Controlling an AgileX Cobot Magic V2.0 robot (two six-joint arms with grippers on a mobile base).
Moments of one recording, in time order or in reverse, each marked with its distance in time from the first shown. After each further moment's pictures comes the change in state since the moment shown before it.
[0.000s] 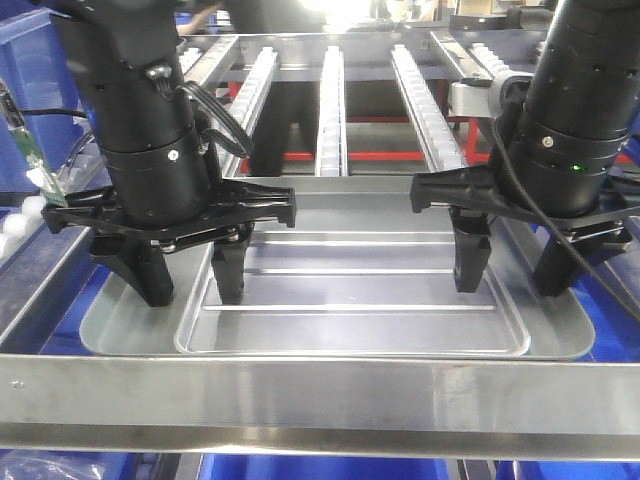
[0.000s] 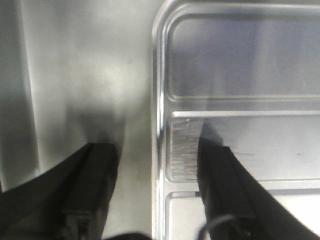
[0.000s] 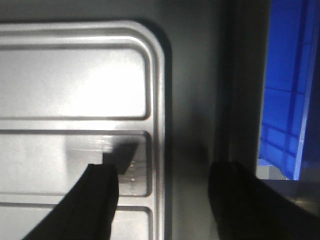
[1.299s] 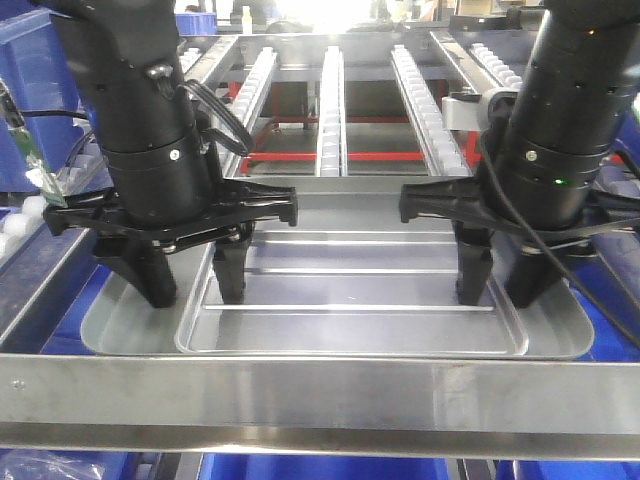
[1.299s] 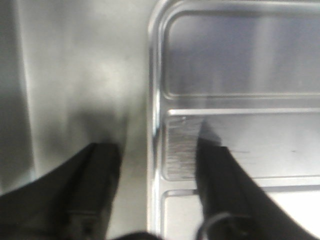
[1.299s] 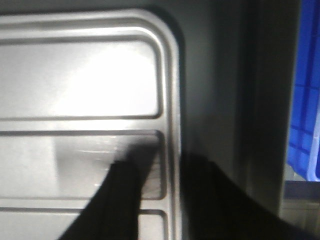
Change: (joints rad) left arm 0.000 0.001 -0.002 -0.015 0.000 0.000; right arm 0.002 0.042 -0.012 0.026 -0.011 -0.002
